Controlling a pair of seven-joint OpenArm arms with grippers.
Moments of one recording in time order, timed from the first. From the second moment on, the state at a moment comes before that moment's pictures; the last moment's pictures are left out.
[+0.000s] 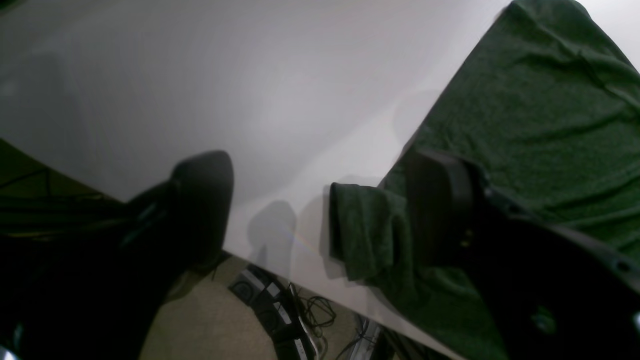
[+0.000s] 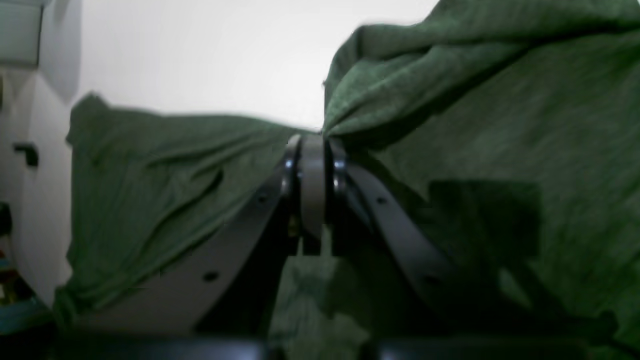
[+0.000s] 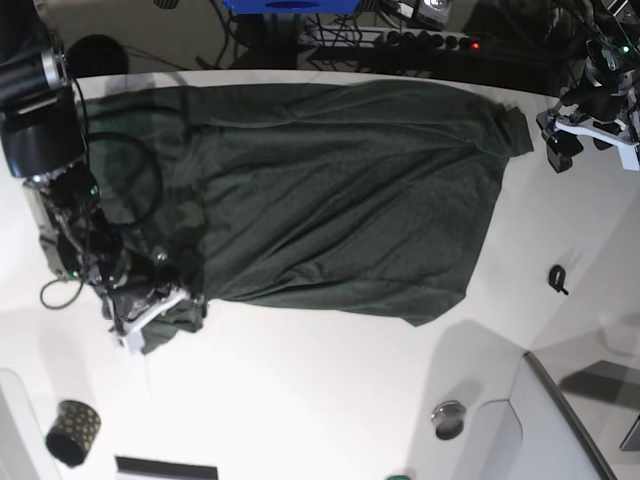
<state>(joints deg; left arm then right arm) 24.6 -4.9 -46.4 101.4 -25.1 -18.9 40.6 17.6 16.8 -16.4 56.2 51.1 8.1 -33.5</state>
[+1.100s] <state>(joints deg) 24.6 -5.0 -46.3 100.4 -25.0 -19.0 40.6 6.8 7.6 -41.7 82.2 50.4 7.7 -45.5</state>
